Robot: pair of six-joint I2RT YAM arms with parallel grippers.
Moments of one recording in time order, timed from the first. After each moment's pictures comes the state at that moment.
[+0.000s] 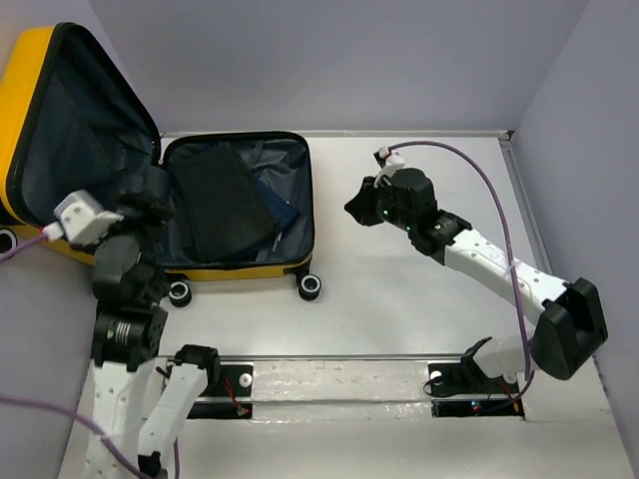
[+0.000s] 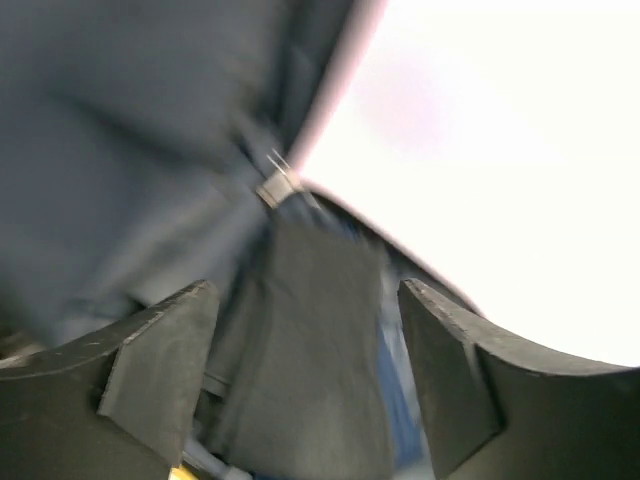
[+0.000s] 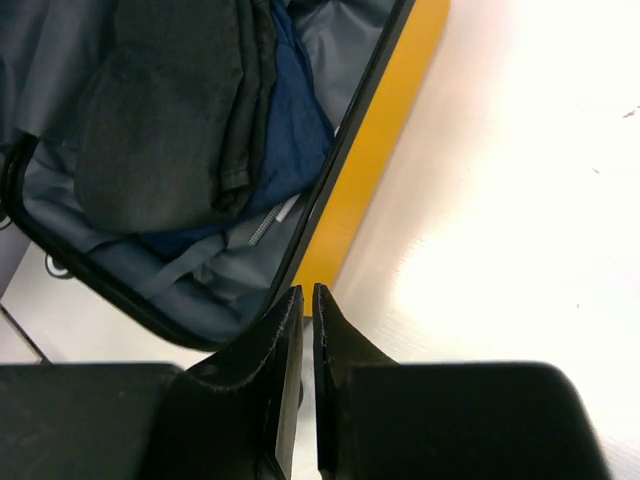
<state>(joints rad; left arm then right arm) -0.16 0.71 1.04 -0.37 -0.58 -0.45 0.63 1.43 1.12 -0.05 -0.07 0.43</state>
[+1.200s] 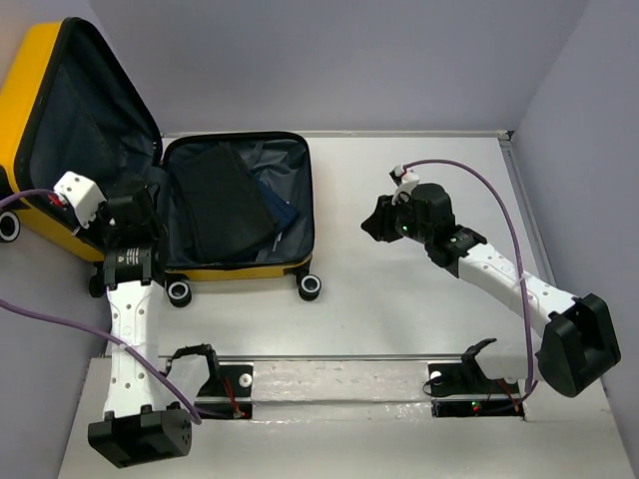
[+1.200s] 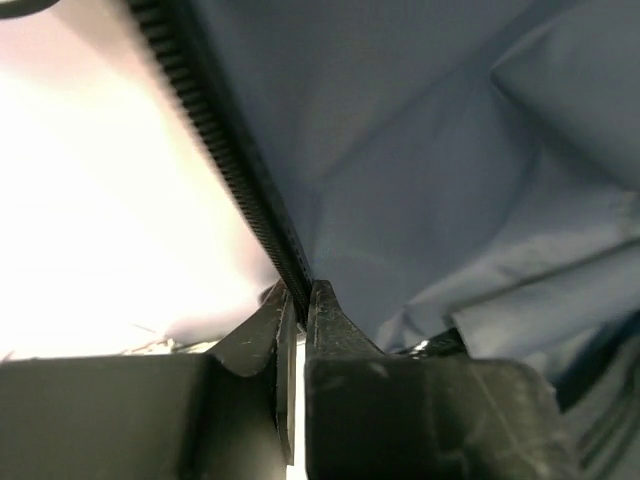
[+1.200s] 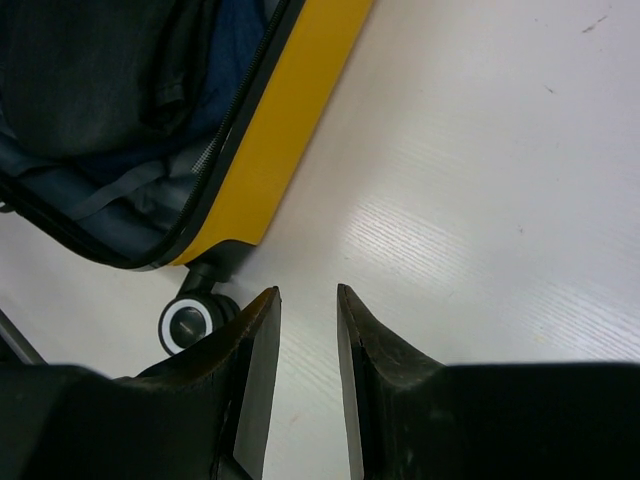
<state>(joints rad) 0.16 0.93 1.06 -0.57 -1.07 -0.36 0.52 1.27 0.88 -0.03 -0.22 0.33</state>
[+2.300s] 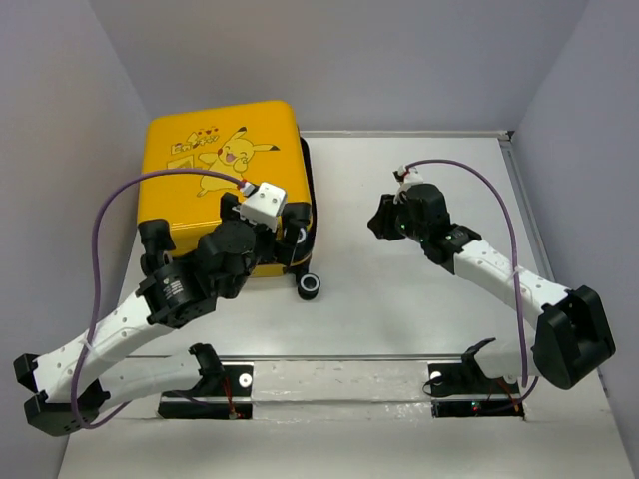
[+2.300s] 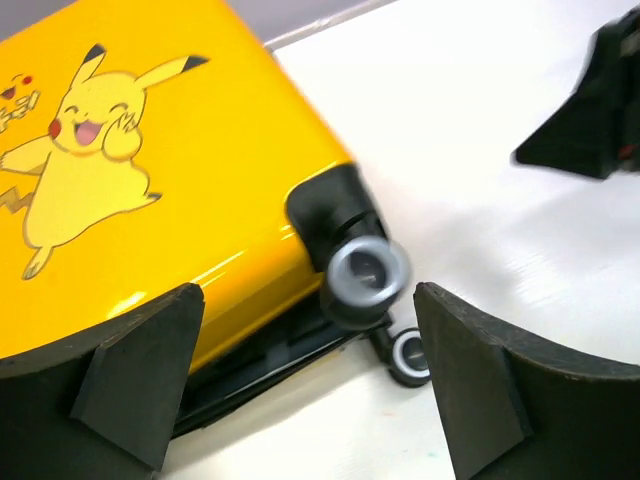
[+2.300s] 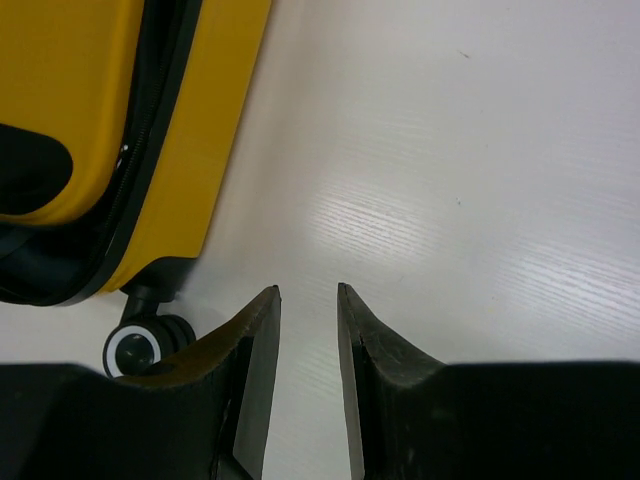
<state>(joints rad) -1.02 0.87 1.09 -0.56 -0.65 -0.05 0.52 1.32 0.89 -0.07 -0.04 0.38</state>
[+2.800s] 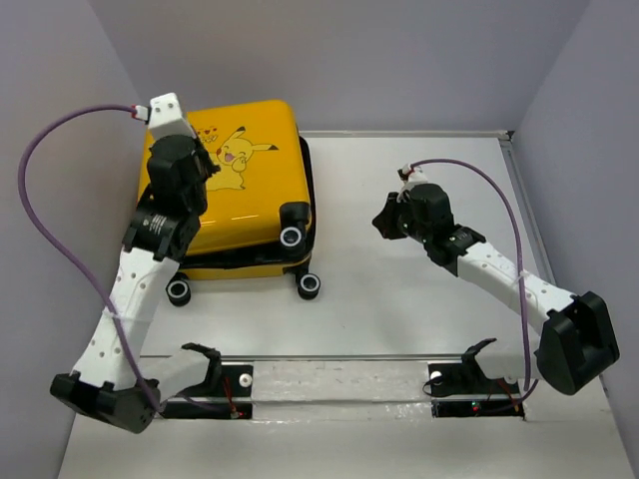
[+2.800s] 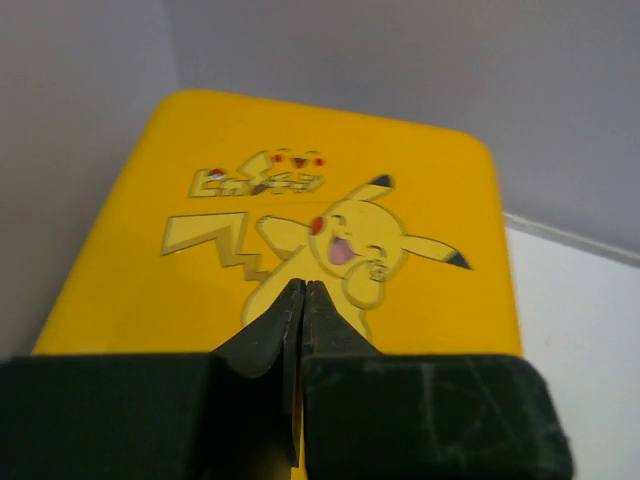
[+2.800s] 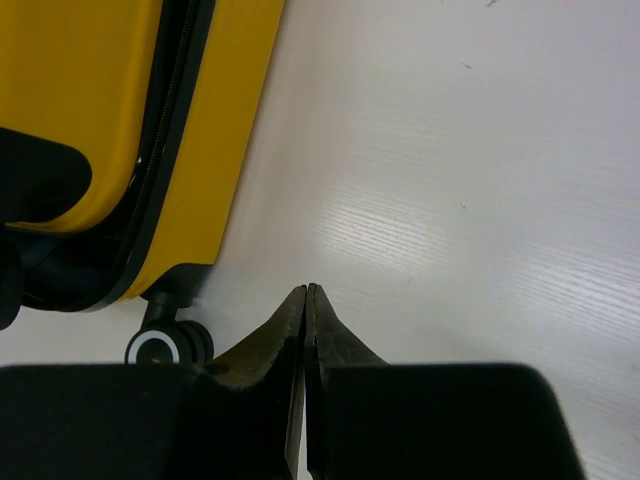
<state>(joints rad) -0.37 1.09 1.38 -0.43 -0.54 -0.26 0.52 1.29 0.89 -0.07 -0.02 0.41</state>
